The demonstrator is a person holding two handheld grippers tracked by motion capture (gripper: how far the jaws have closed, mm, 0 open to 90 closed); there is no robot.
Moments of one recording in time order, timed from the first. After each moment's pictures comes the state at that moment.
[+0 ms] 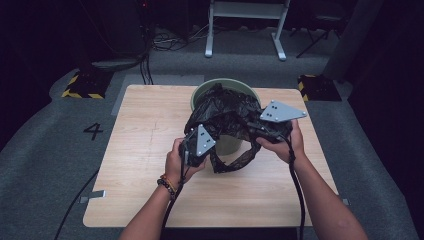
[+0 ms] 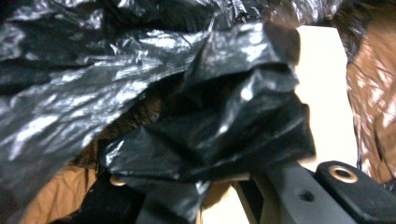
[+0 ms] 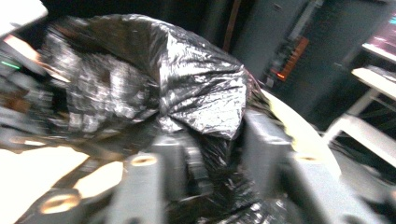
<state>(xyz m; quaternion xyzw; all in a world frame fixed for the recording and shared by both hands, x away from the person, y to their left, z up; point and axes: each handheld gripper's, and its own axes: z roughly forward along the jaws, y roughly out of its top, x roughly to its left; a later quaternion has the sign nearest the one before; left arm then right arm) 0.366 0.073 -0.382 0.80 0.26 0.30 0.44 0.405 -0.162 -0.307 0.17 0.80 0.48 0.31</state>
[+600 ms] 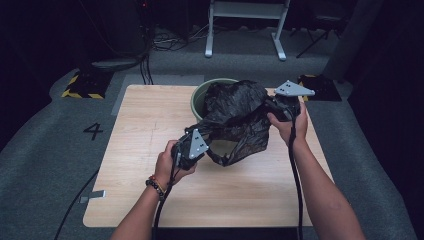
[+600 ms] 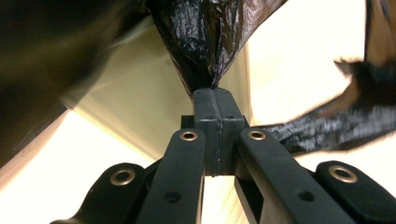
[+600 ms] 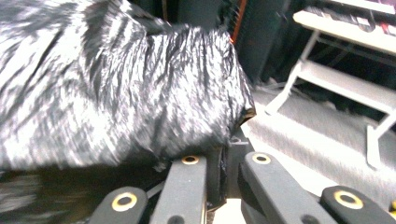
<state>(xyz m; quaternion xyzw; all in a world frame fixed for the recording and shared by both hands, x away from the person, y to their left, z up) 0.365 0.096 -0.392 0.84 0.23 0.28 0.40 0.477 -0.203 -0.321 0.34 0.75 0.47 0.31</state>
